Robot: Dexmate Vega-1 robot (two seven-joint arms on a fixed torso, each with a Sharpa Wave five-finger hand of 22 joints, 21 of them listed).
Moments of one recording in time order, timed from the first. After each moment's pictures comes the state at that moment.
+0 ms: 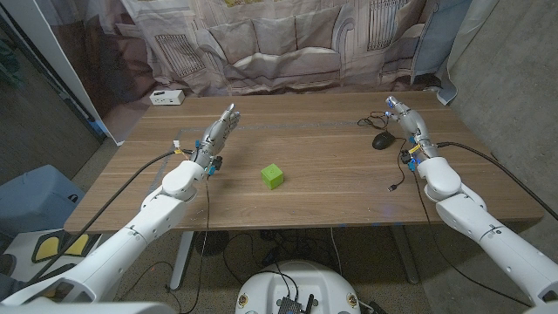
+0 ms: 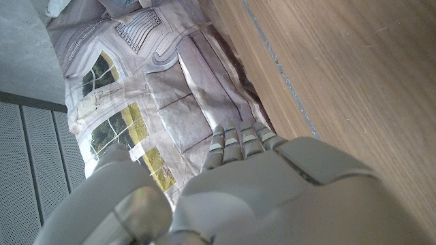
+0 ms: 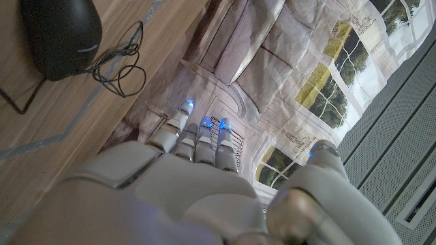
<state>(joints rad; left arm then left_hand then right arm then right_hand) 0.95 0.62 0.36 -1.51 -0.52 -0.29 0.05 0.25 -0.01 0.16 0.06 0.20 0.16 0.11 0.19 0.17 0.15 0.09 0.22 0.20 0.07 0.08 0.20 0.17 -0.04 0.03 0.26 0.17 -0.96 -0.67 -0.28 -1.42 0.32 0.43 -0.21 0.22 -0.03 0.19 -0.10 0.20 0.26 0.07 0.21 0.19 0.21 0.11 0.21 0.20 0.07 0.03 0.20 0.23 0.29 -0.01 0.22 0.17</state>
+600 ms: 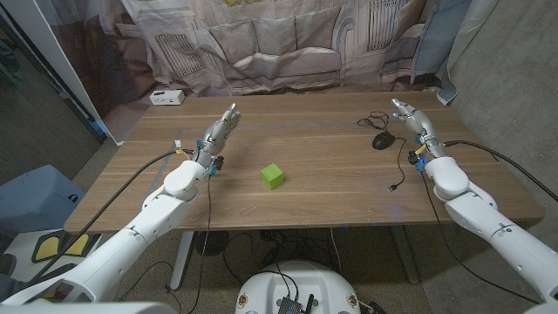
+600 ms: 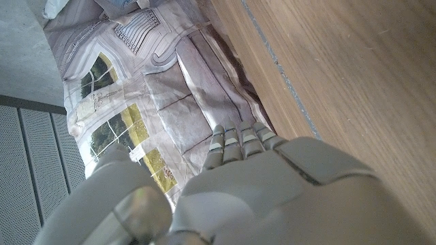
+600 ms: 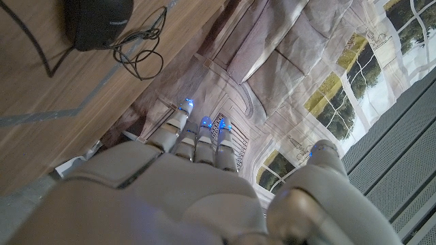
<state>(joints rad) 0.96 0.63 0.37 -1.54 -0.50 -0.27 0.09 0.25 -0.01 0.16 0.05 0.20 0.17 0.11 0.19 0.17 0.16 0.09 0.22 0.20 0.07 0.08 0.20 0.17 -0.04 0.03 0.25 0.17 -0.96 -0.72 -0.28 -1.39 0.25 0.41 -0.24 0.22 -0.03 0.19 -0.10 0.20 0.26 0.07 0.21 0.19 0.21 0.10 0.21 0.20 0.06 0.04 0.20 0.23 0.29 -0.01 0.20 0.17</state>
